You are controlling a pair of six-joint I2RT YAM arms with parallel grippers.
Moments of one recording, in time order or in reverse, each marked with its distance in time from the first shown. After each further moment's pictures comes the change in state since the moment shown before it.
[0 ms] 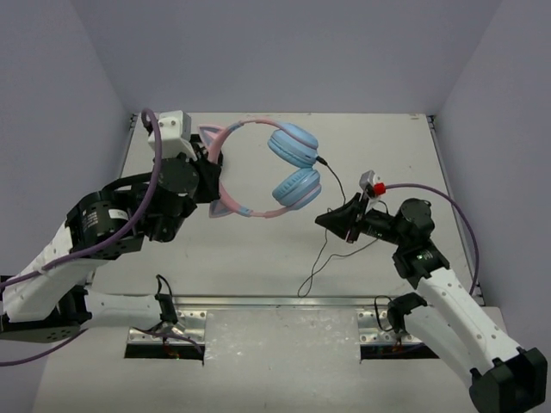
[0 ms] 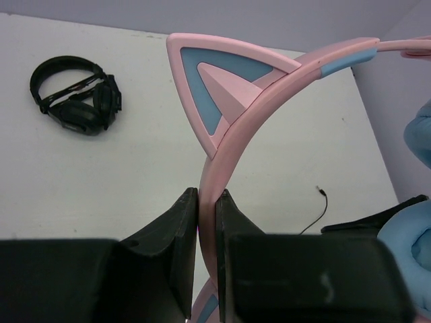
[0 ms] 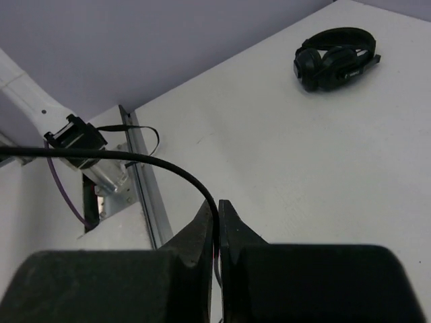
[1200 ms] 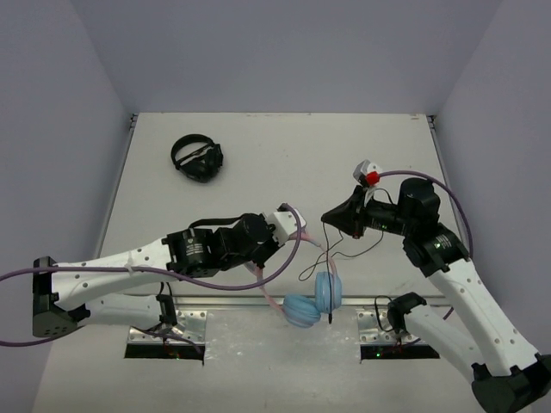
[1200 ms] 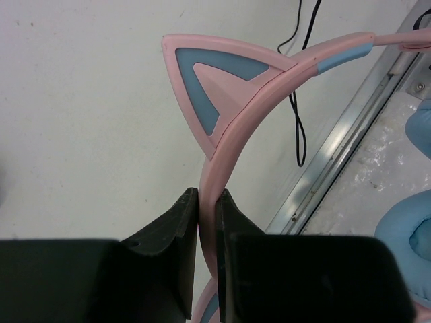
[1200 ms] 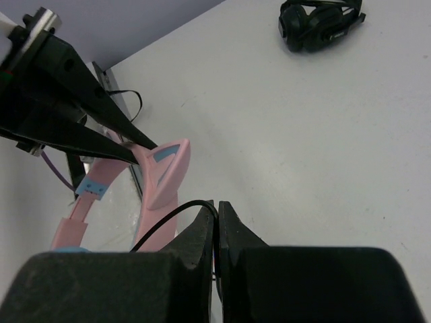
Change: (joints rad) left arm -0.094 -0.016 -0.742 0.547 0.595 0.655; right arm 0.025 0.013 0.318 -0.569 0.086 -0.244
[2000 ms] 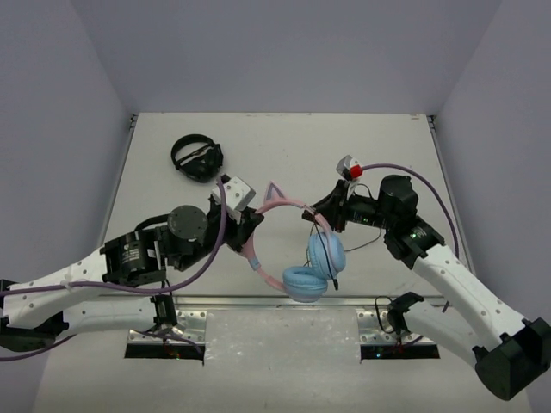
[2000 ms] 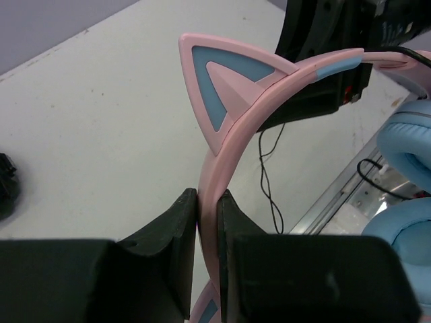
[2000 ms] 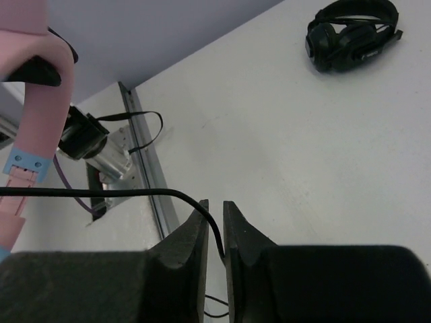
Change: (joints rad) left arm 0.001 -0.252 0.060 0.035 -0.127 -0.096; right arm 0.099 0.121 -0.076 0.273 0.039 0.118
